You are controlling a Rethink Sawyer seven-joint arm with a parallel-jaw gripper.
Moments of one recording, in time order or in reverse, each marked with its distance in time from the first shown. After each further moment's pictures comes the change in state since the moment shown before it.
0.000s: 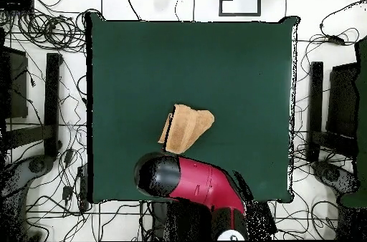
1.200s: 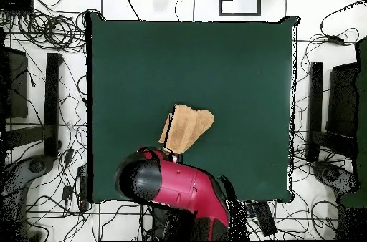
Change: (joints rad) arm 0.161 0.008 -0.120 -0.041 0.083 -0.152 0.106
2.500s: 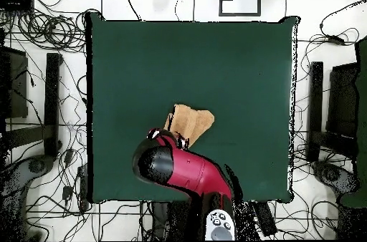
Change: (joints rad) arm -0.101 0.127 0.090 0.003 0.063 -0.263 0.031
